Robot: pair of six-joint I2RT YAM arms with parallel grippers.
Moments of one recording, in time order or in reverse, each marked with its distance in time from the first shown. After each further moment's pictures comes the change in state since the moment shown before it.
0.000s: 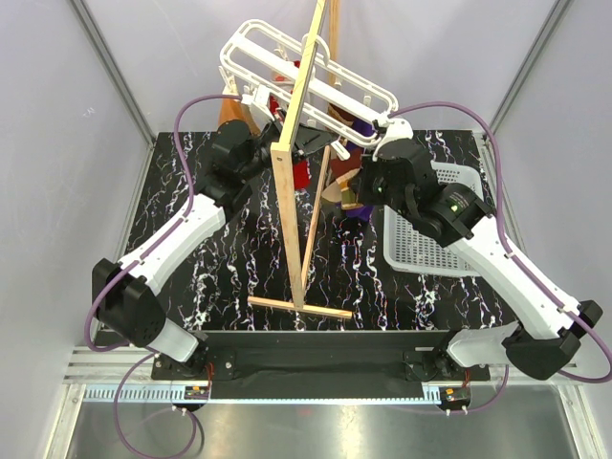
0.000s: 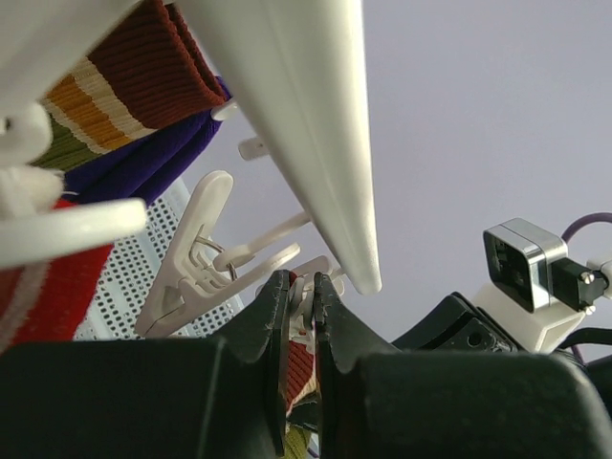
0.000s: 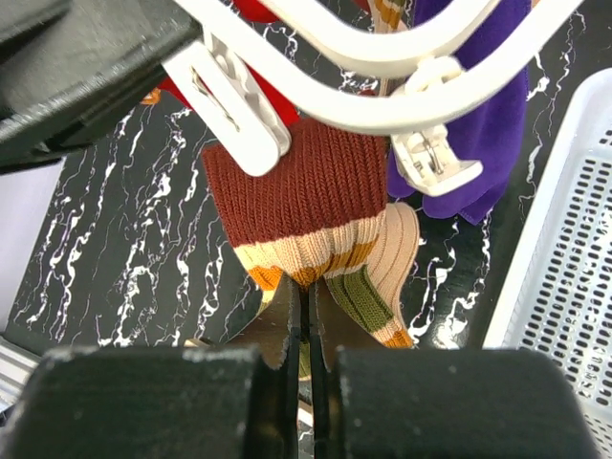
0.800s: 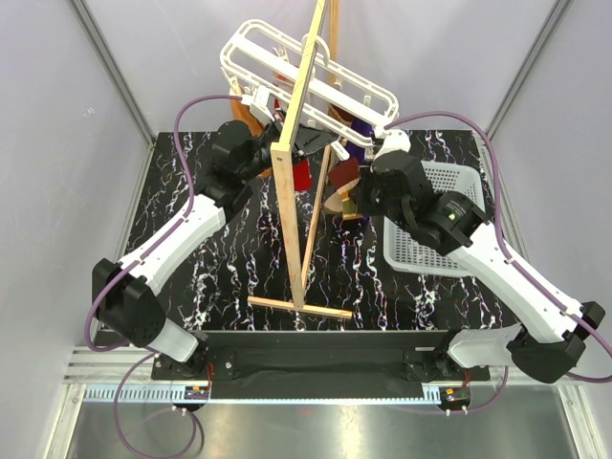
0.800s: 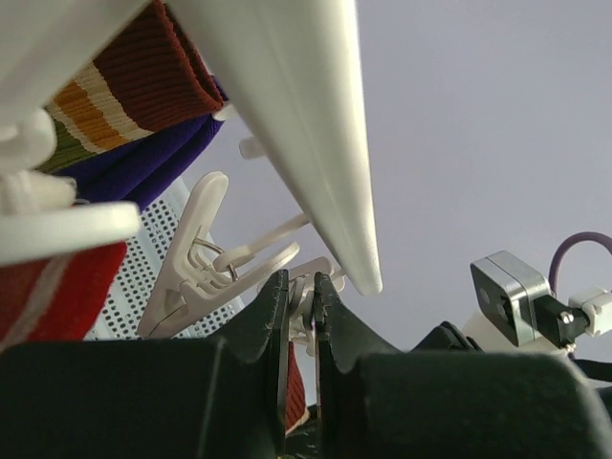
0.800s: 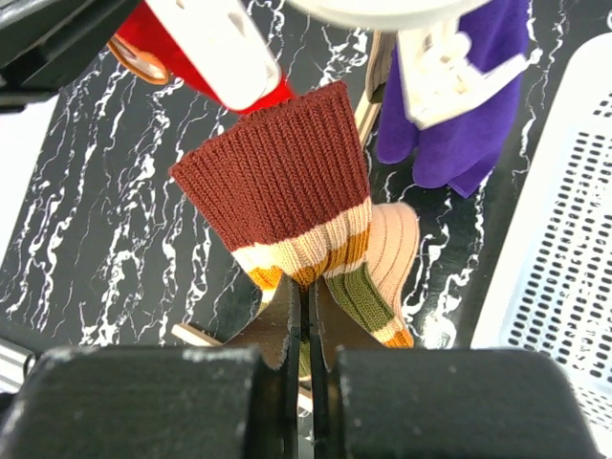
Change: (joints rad) left arm -0.001 0.000 -0.001 0.001 -0.005 0.003; right arm 0.059 -0.036 -0.062 -0.021 0.063 0.029
